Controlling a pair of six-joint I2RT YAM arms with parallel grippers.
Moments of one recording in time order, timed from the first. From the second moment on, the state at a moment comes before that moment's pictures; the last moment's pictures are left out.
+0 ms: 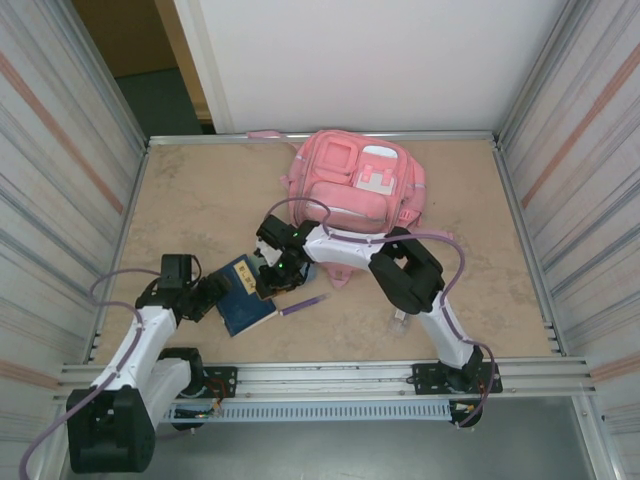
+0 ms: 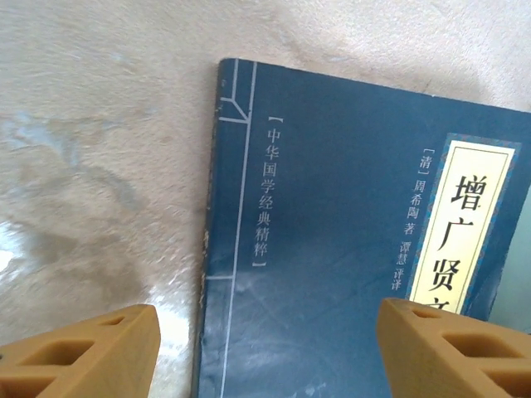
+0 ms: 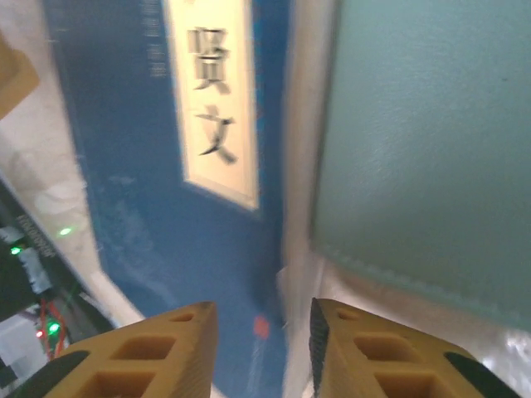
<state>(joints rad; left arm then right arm) -0.01 0.89 0.38 -0.58 0.20 -0.72 0.98 2.22 1.66 -0.68 -0.49 0.51</state>
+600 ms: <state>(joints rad) 0.01 1.01 0.38 -0.45 0.34 -0.66 0.94 2.25 1.64 -0.65 -0.61 0.52</state>
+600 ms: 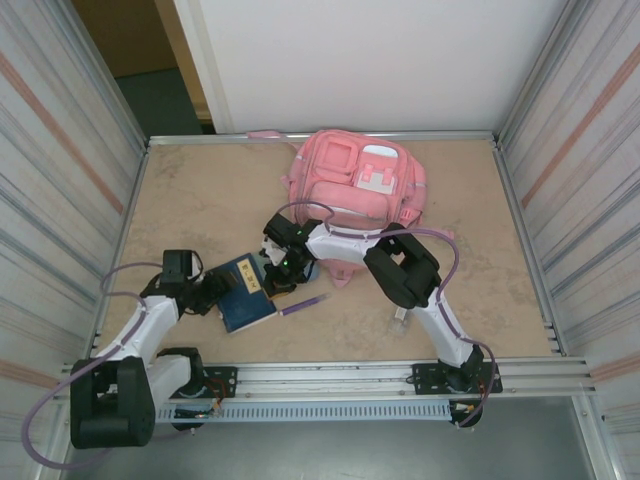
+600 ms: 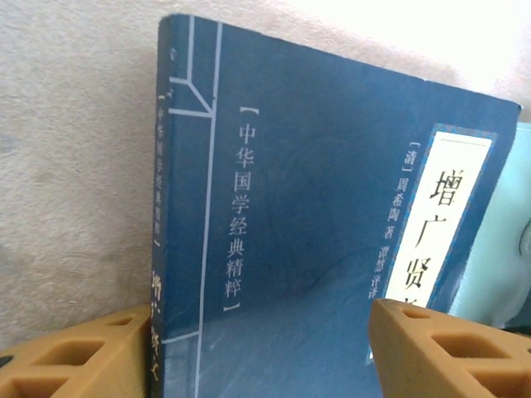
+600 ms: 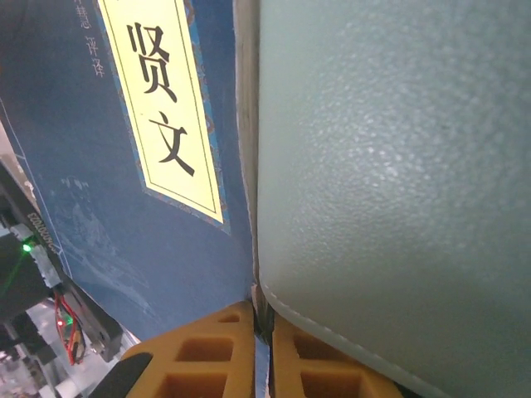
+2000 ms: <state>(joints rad) -0.27 1.11 1.00 -0.43 0.40 -0.85 0.63 1.34 1.00 -0.18 -0.14 0.81</state>
